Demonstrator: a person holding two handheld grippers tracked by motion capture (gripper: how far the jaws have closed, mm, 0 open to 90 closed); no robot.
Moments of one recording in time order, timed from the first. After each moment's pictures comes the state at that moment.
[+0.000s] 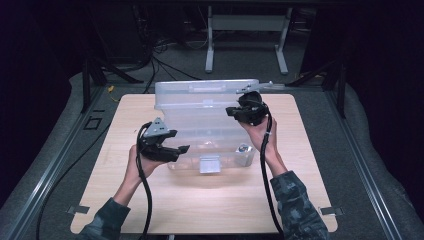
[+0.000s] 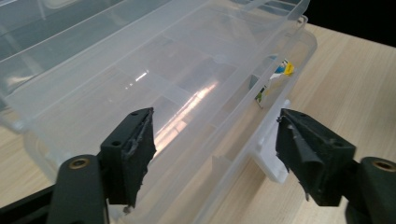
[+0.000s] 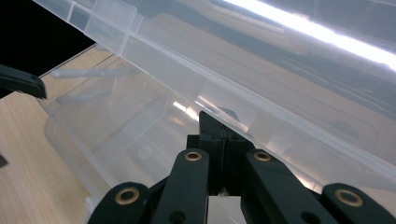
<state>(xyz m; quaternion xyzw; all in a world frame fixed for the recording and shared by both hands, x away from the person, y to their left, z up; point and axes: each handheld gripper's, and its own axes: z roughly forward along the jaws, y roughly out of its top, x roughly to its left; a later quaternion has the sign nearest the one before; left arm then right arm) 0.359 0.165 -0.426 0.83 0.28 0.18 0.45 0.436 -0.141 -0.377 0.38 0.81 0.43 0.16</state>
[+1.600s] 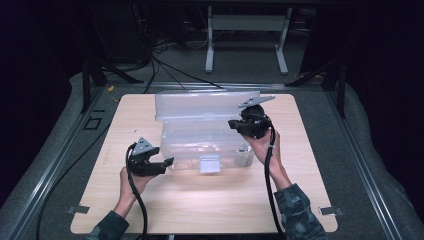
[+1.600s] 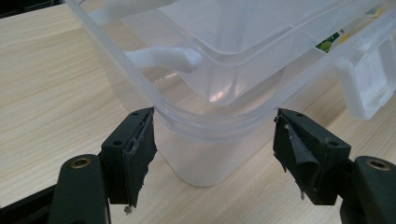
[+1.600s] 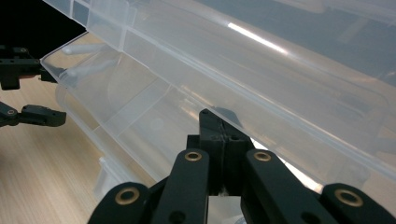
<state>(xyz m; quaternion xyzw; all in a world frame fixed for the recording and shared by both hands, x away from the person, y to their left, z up) 0.353 0.205 -0.506 0.79 0.39 0.19 0.43 0.410 -0.148 -0.398 0.38 0.81 0.42 0.15</state>
